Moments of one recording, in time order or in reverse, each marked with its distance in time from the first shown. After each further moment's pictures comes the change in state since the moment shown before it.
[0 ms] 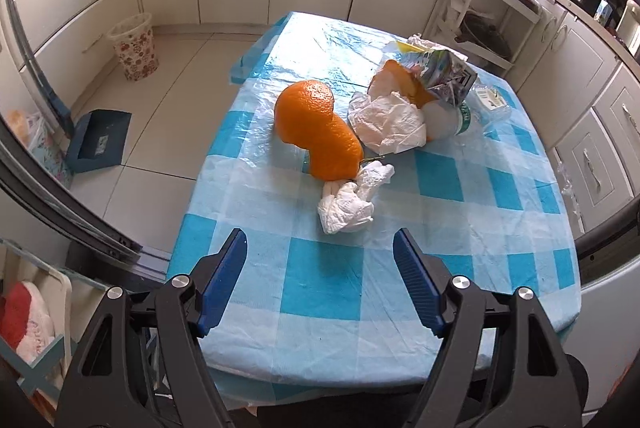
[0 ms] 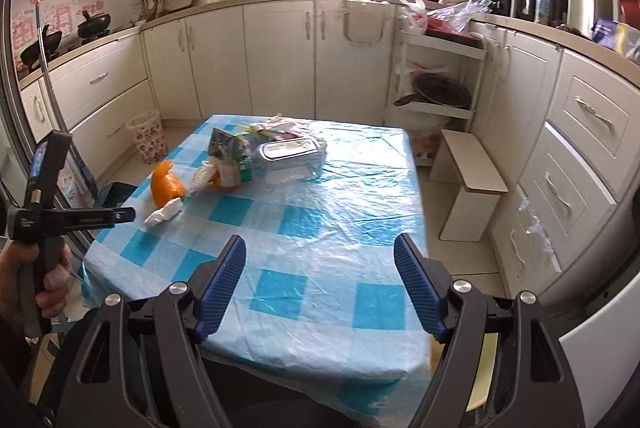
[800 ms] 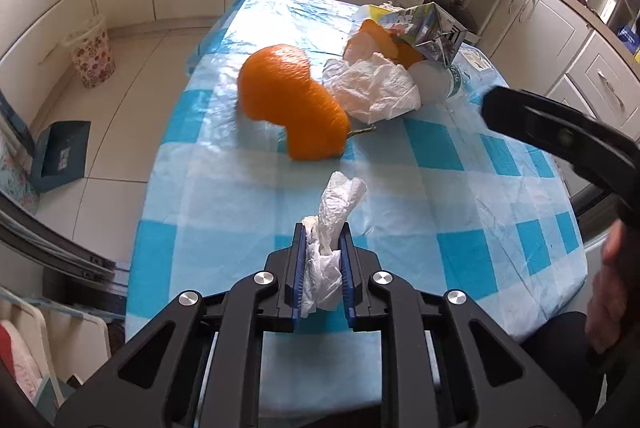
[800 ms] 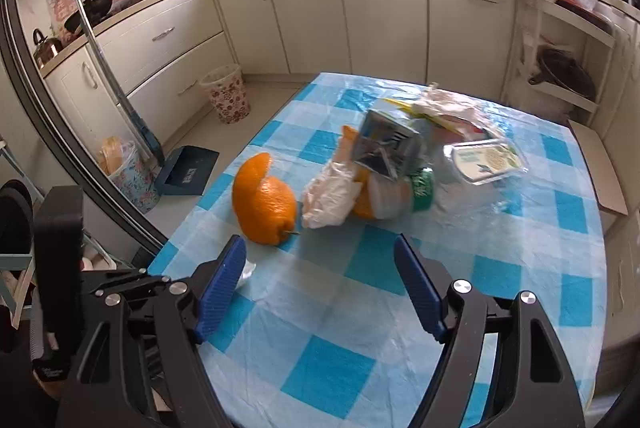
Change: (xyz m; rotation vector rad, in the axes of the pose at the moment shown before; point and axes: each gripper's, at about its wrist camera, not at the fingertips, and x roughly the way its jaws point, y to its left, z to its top) left arm 0.030 0.019 -0.014 0.073 0.036 -0.145; right arm 0.149 0.133 0.054 -0.102 0.178 0.313
